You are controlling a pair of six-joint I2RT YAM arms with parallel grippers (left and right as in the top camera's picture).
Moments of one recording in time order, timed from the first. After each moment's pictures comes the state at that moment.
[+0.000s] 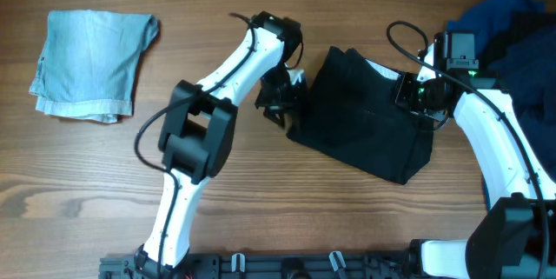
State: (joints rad) left arm -0.52 2.36 1.97 -1.46 0.46 -0.25; right arm -0.04 1.55 1.11 -0.82 -0.17 0.30
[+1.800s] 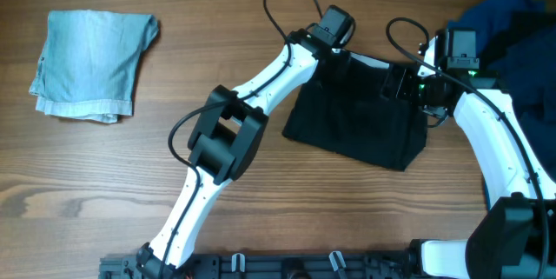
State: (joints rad) left arm -0.64 2.49 2.07 -0.71 0.09 -0.43; right arm -0.04 1.55 1.11 -0.76 -0.16 0.29
